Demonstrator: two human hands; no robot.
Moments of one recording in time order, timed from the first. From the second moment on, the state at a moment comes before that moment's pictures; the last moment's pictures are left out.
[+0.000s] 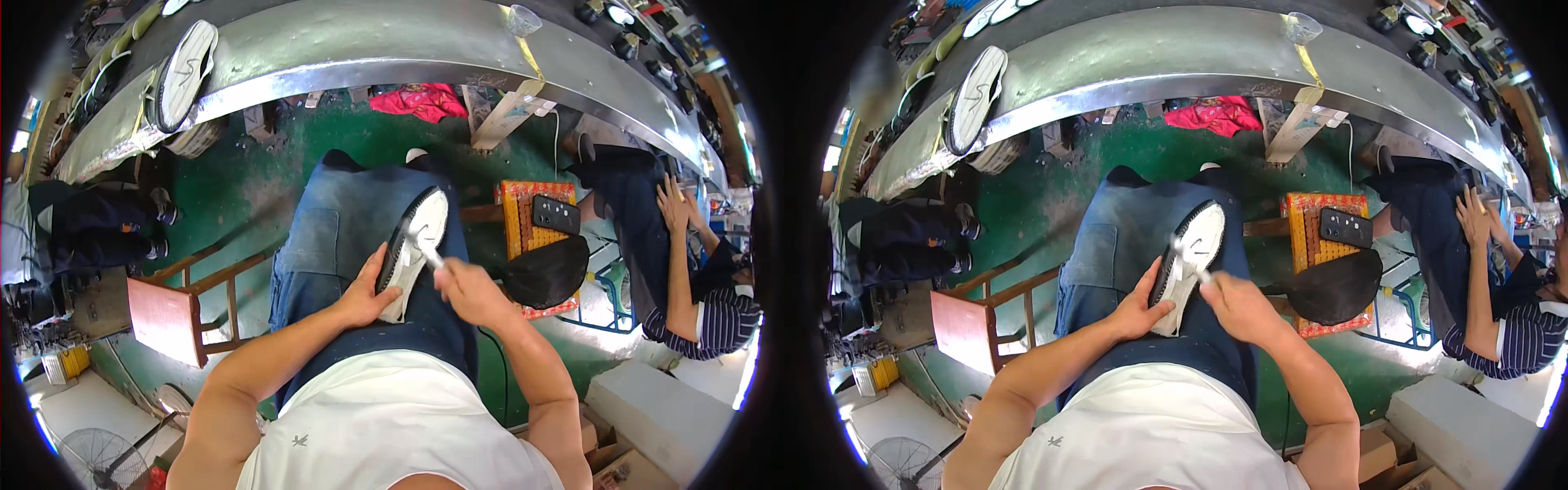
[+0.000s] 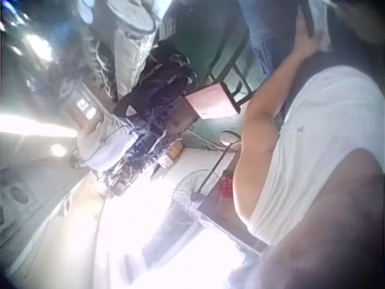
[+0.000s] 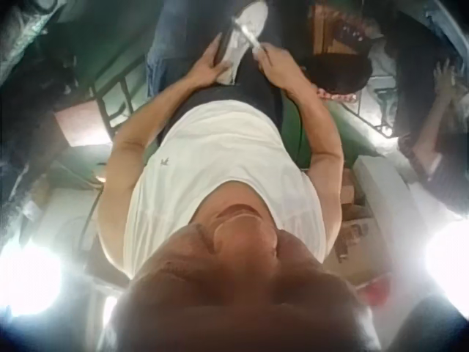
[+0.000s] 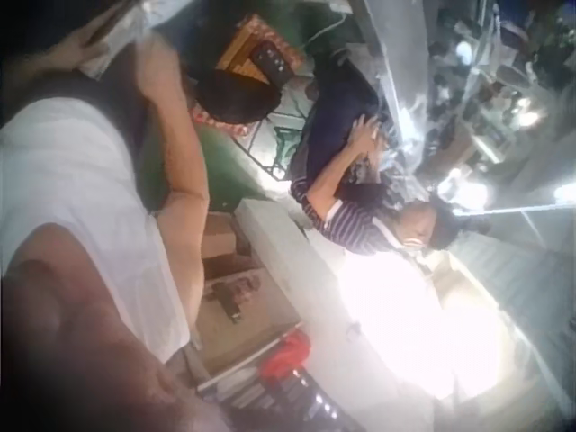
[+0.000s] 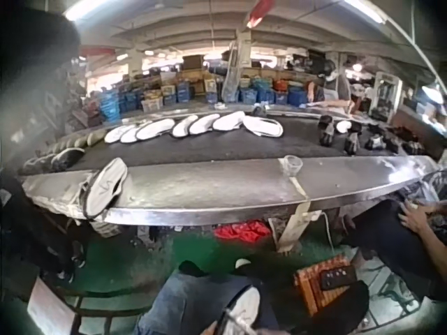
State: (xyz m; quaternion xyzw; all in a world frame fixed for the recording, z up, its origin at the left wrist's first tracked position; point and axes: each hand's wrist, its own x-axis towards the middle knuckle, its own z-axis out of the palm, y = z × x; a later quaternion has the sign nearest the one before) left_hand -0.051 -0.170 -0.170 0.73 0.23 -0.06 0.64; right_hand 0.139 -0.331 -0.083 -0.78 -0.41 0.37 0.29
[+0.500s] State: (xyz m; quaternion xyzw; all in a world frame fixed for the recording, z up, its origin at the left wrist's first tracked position) left_hand 0.017 0.016 0.034 0.50 0.20 0.11 0.84; right_hand 0.164 -0.360 -0.184 -0.61 -0.05 0.58 0.53
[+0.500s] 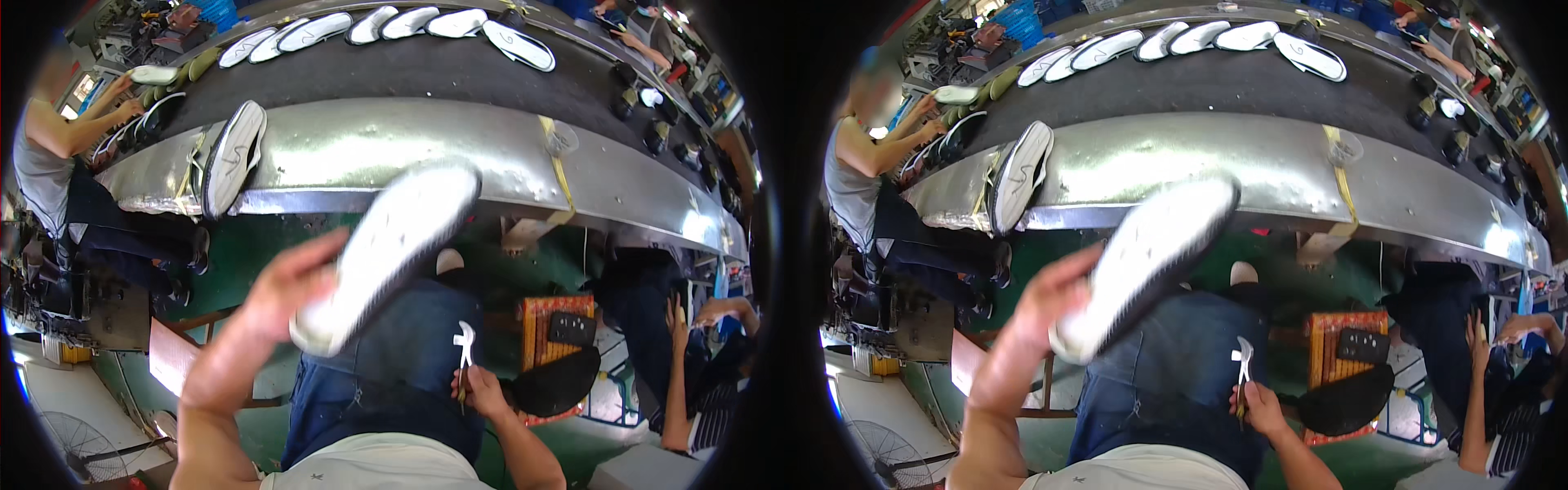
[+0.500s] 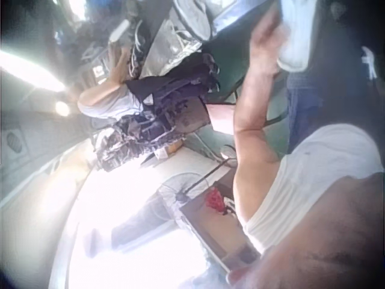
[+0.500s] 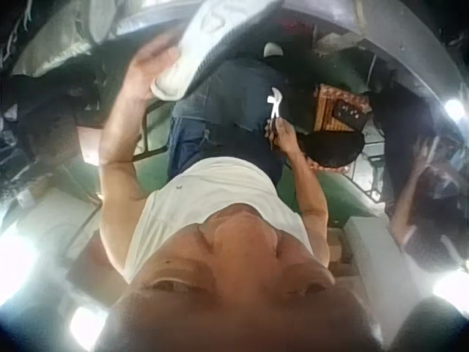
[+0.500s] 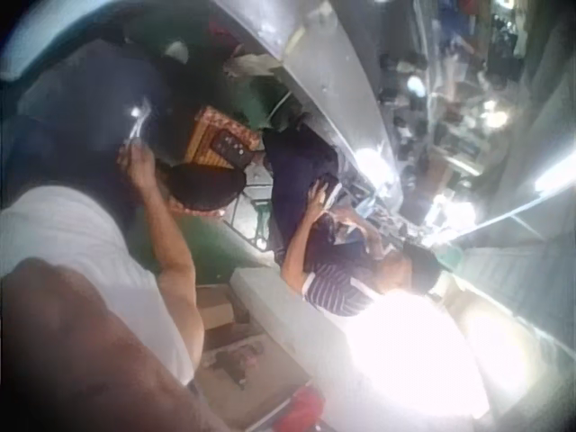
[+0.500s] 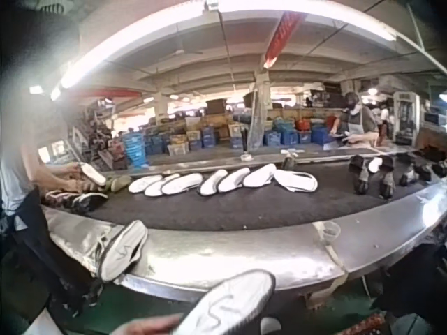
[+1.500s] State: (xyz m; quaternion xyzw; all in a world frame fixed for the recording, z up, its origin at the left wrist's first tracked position) left_hand 0.041 0.259 0.079 0.69 0.22 0.11 0.68; right_hand 0.184 -0.341 -0.186 -0.61 -0.04 0.60 0.52
